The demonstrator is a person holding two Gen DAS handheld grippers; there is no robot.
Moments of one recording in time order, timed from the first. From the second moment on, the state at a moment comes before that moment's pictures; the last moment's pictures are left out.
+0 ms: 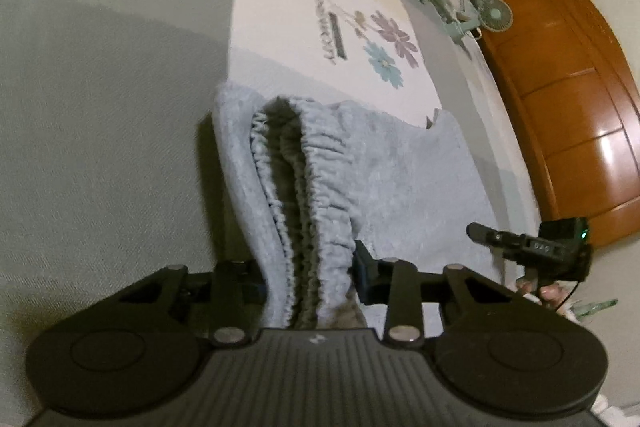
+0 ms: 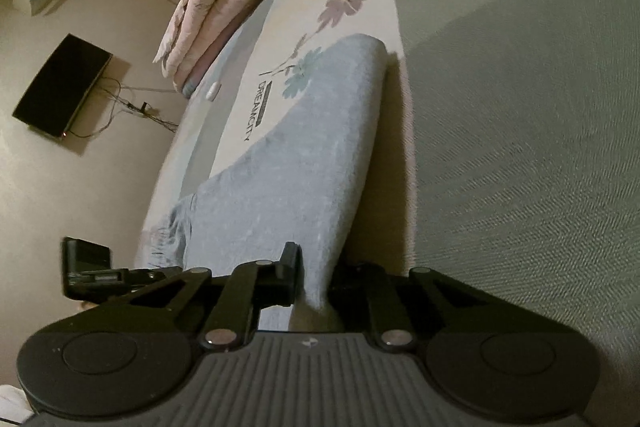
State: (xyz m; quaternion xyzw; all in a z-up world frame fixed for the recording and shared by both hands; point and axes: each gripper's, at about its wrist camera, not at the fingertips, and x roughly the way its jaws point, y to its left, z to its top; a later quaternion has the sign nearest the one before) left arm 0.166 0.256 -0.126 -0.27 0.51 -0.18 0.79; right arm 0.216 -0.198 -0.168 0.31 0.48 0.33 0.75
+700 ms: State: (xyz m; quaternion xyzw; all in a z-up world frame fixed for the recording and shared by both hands) left arm 0.202 0.172 -0.037 -0.15 0.45 -0.23 0.85; right arm 0.184 -0.208 -0.101 0.25 0.40 0.34 0.82
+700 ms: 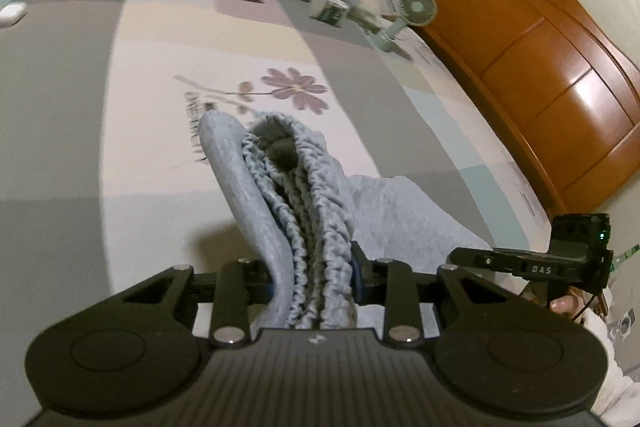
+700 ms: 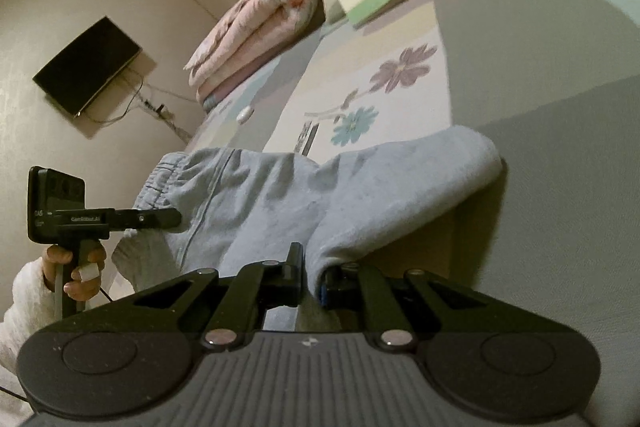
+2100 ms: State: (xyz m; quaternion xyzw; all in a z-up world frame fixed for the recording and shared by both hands) left arm 0.465 -0.390 -0.034 0.07 0.48 -0.50 0.72; right arm 0.174 -0.558 -0.091 0.25 0.25 -0.06 0.93
